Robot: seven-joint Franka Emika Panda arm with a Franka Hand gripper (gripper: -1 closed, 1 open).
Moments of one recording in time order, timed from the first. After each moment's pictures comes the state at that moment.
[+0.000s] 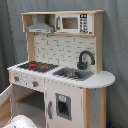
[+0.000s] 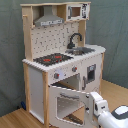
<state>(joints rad) -0.44 -1.47 1.79 -2.00 -0.16 2.07 1.03</state>
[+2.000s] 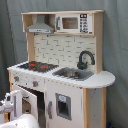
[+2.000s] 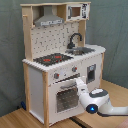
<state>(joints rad) -0.75 -1.47 1.82 -2.20 -0.12 2.33 0.88</state>
